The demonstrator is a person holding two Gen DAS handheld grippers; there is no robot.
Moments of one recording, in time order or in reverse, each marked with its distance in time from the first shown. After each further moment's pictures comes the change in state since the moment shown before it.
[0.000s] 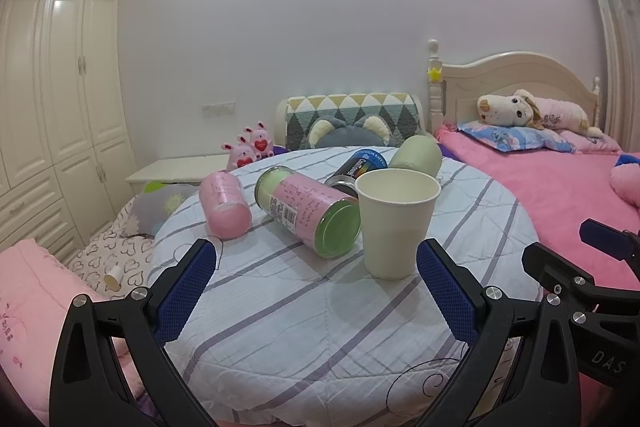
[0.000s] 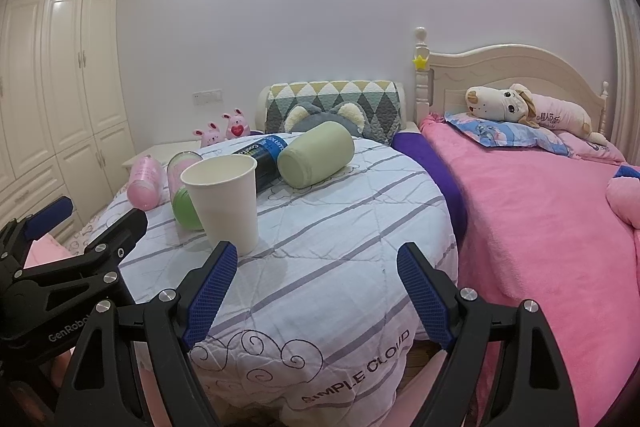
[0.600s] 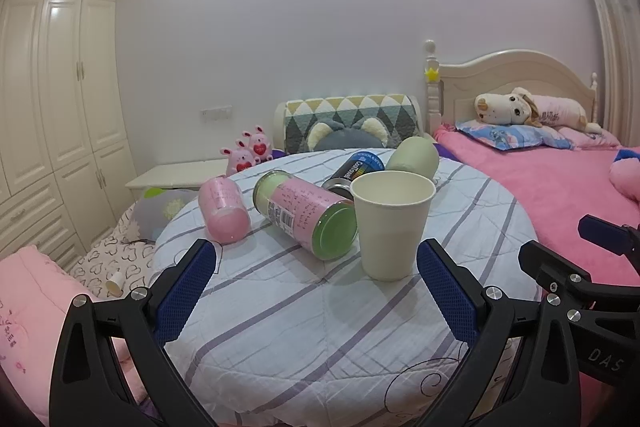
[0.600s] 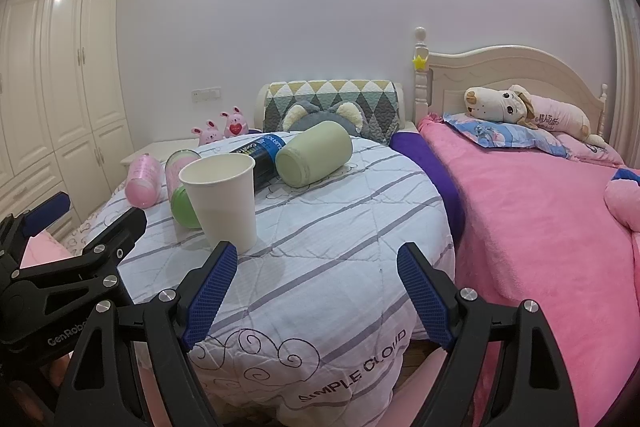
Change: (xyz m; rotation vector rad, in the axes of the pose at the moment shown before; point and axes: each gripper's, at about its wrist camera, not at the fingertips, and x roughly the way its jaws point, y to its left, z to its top) left arm -0.004 -0.003 0.000 0.019 -0.015 -0.002; right arm -0.003 -0.001 0.002 -0.004 0.001 -0.005
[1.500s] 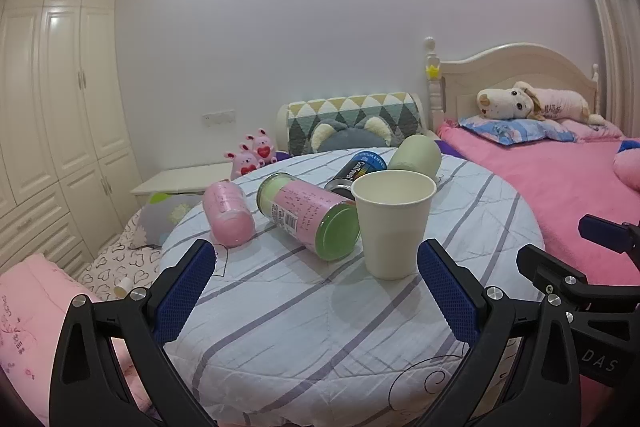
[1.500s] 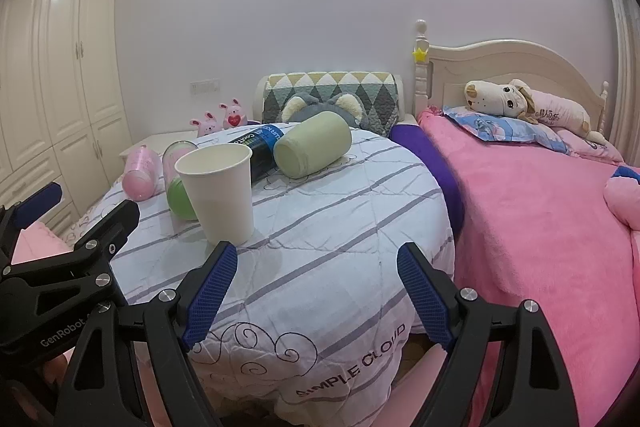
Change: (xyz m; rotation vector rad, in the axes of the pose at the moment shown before) left arm 0.001 -0.003 0.000 0.032 -0.002 0.018; right arm 0.004 -0.002 -0.003 -0.009 0.030 -0.003
